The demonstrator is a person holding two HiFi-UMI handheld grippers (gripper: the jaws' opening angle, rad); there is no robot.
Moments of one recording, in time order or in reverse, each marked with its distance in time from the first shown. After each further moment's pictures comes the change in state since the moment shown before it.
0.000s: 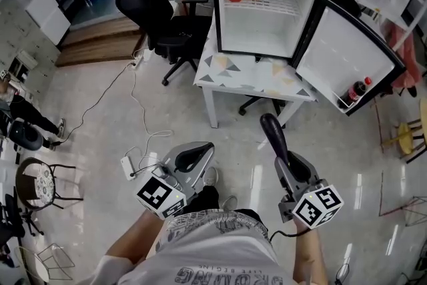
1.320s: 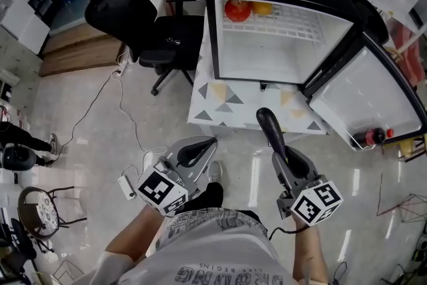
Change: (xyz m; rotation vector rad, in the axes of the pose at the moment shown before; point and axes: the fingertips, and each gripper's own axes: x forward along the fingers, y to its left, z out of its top) left arm 0.160 0.213 -0.001 -0.065 0.053 -0.086; right arm 0.221 -0.101 0.074 0.034 0.054 -0.058
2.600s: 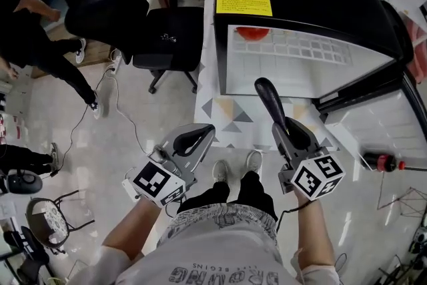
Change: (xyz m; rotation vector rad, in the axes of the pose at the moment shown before) left arm 0.069 0.146 0.009 -0.019 0.053 -0.013; right arm 0.174 -0.070 0.059 -0.015 0.041 -0.050
